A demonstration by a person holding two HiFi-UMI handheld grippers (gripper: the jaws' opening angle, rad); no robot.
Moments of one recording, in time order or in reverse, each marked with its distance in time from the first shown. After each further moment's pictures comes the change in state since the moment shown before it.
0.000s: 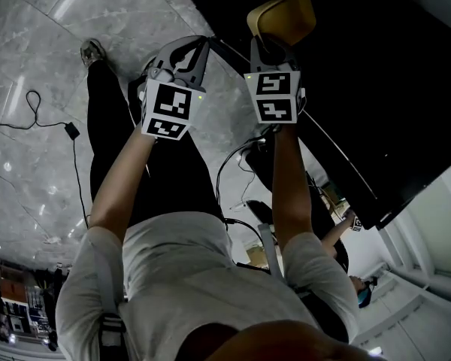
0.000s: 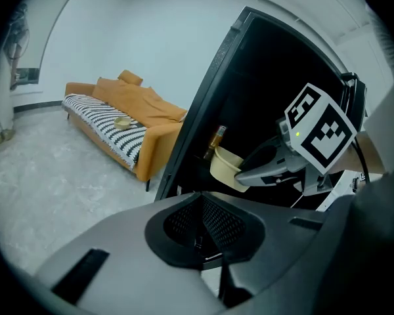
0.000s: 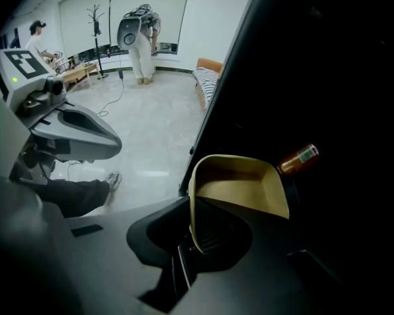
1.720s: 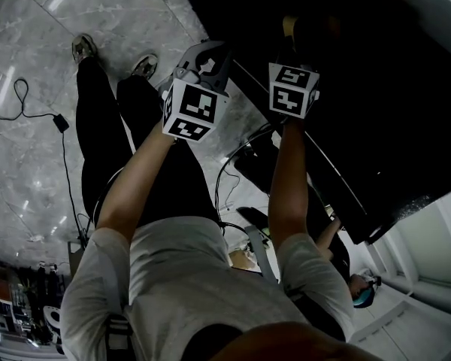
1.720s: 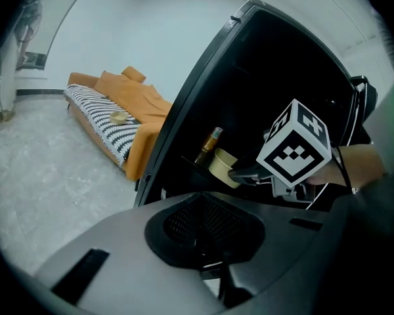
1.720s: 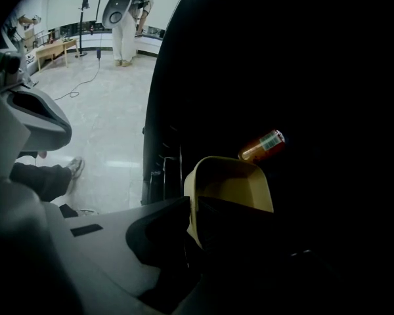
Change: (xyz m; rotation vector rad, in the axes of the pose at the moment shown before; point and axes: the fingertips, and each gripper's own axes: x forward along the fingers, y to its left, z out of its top) left arm 0.042 -0.033 -0.004 -0.119 -0.030 -0.009; right arm 0.020 -0.088 -0.033 -0.015 0.081 -0.254
